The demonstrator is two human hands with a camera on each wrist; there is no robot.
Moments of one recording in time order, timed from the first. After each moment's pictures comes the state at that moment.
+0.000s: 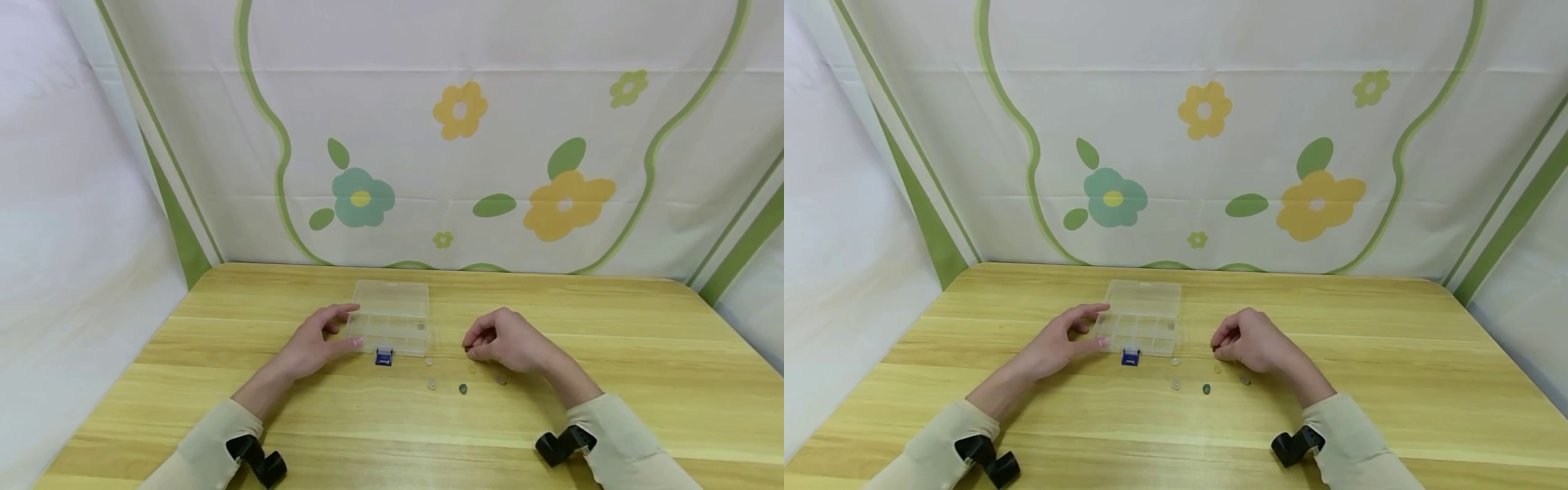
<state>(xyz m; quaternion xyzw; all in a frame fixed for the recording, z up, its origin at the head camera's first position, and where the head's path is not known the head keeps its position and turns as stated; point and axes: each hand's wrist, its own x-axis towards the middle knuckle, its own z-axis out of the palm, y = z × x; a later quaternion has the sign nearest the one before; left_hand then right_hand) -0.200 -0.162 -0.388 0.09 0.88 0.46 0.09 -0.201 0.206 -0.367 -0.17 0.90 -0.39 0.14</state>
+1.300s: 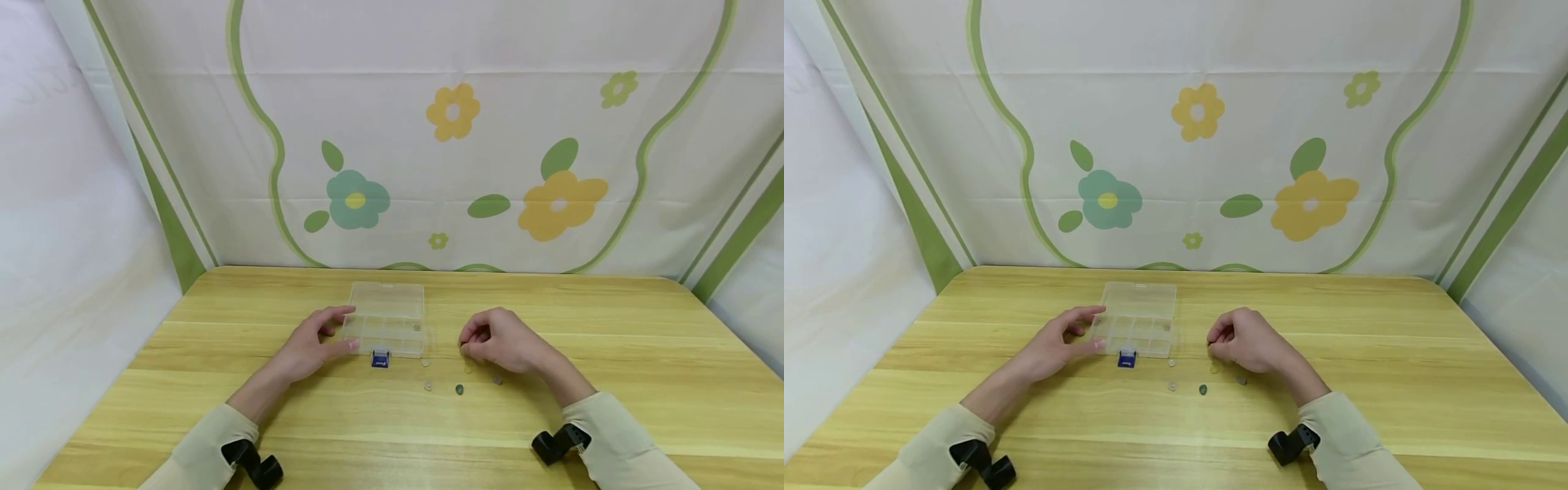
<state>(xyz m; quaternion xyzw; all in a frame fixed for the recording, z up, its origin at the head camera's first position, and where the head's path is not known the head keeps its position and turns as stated) -0.201 -0.163 -0.390 0.09 0.88 0.46 0.09 -0.203 0.207 -0.370 -0.19 0.90 -0.38 0.11</state>
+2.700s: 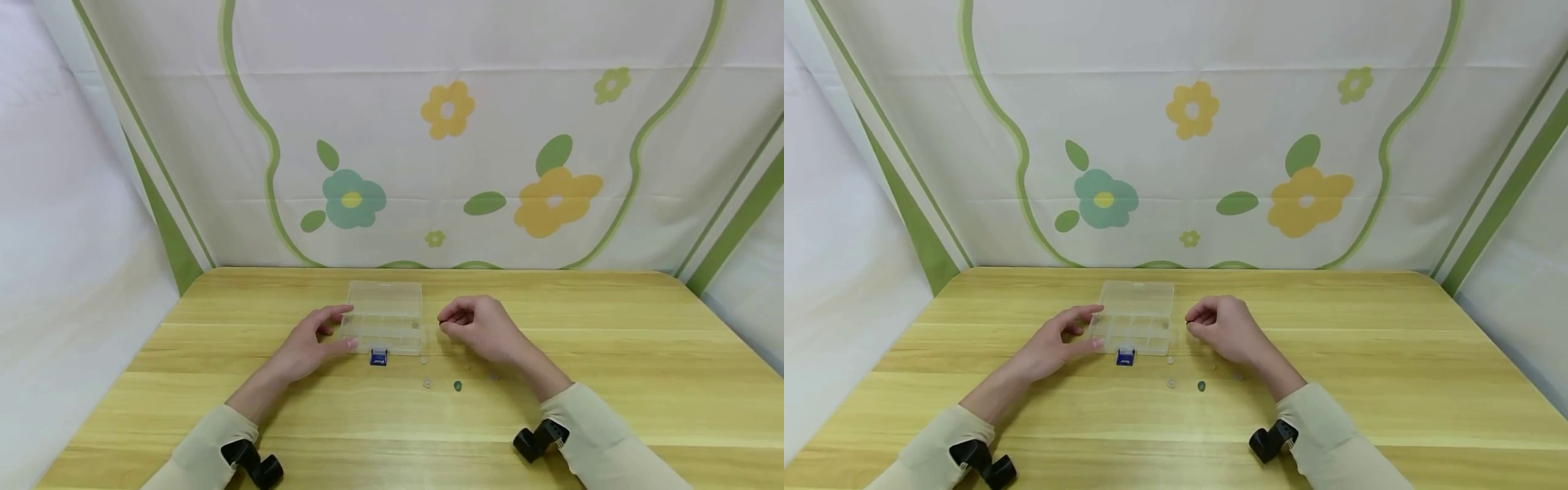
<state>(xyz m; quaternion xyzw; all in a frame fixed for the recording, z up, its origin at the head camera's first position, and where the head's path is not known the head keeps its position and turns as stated) -0.201 -0.163 -0.390 0.09 0.88 0.46 0.09 -0.202 0.174 -0.363 -0.13 0.89 -0.43 0.04</state>
